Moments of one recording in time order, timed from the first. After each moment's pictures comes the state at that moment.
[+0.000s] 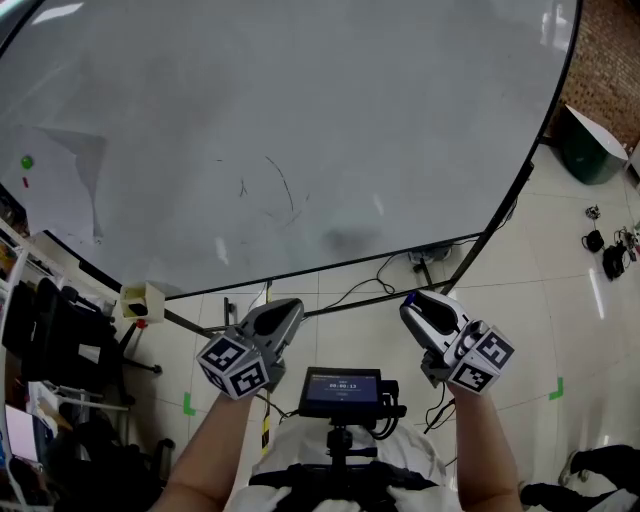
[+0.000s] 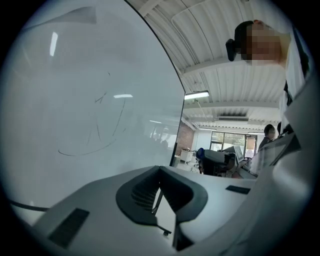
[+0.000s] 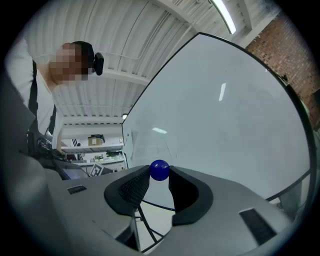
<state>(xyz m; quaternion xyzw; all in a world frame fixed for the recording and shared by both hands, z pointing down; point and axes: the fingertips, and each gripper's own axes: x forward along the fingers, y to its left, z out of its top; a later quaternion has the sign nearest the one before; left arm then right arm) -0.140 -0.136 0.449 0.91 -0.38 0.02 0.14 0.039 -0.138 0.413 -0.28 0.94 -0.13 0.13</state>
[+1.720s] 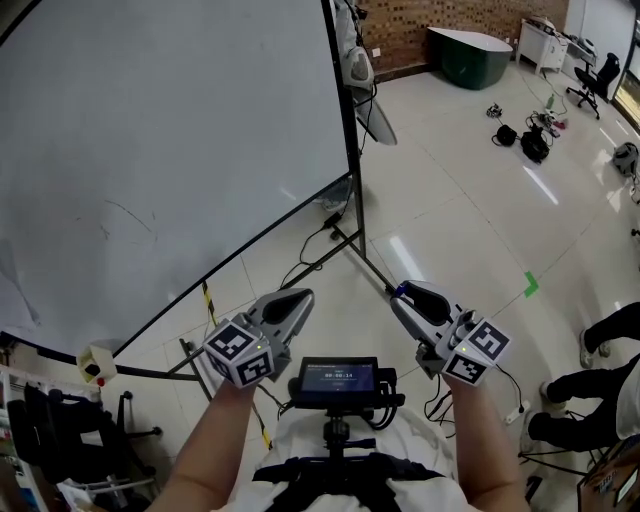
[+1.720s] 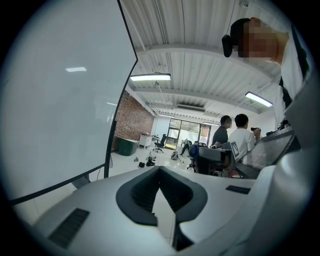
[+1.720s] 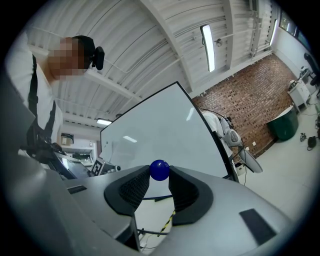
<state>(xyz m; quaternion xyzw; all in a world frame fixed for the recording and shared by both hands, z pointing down) 0.152 -0.018 0.477 0.98 -0.13 0.09 0.13 0.282 0.045 0.445 -0.48 0.86 -0.12 0.15</state>
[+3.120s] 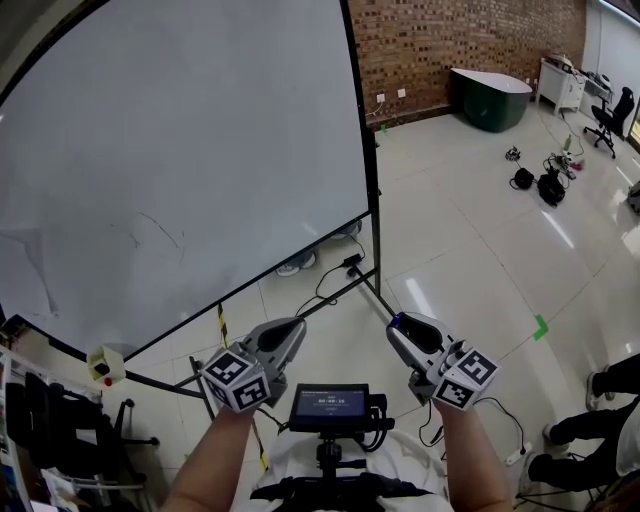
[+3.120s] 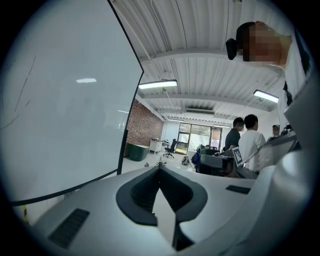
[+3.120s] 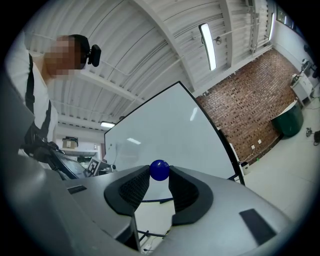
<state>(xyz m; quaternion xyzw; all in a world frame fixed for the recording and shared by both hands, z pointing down) 0.113 -0.012 0.450 0.97 -0.20 0.07 0.11 0.262 0.045 0.439 -0.46 0.87 -0.12 0.17</state>
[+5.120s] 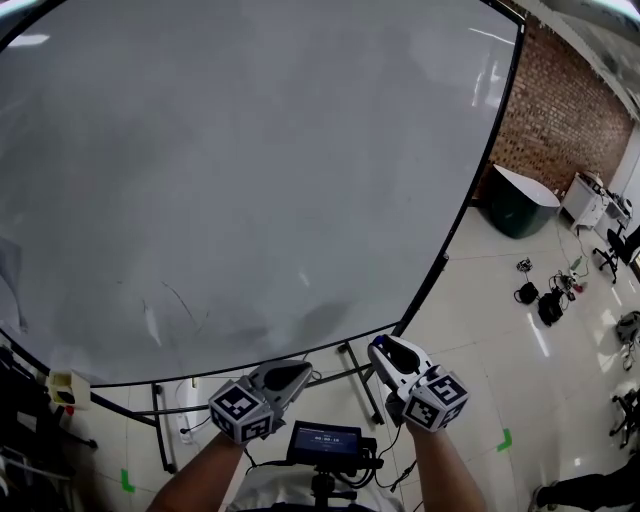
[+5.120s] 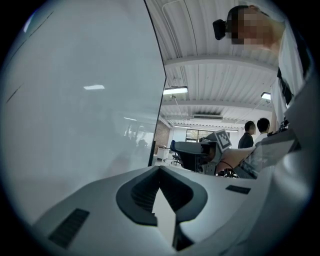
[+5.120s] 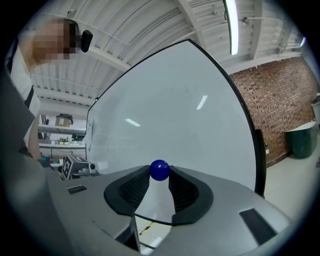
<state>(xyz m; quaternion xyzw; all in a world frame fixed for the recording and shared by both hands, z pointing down) 0.064 -0.248 0.445 0.97 -0.23 0.03 0.10 0.184 -0.278 0.396 -0.45 0.89 -0.09 0.04</state>
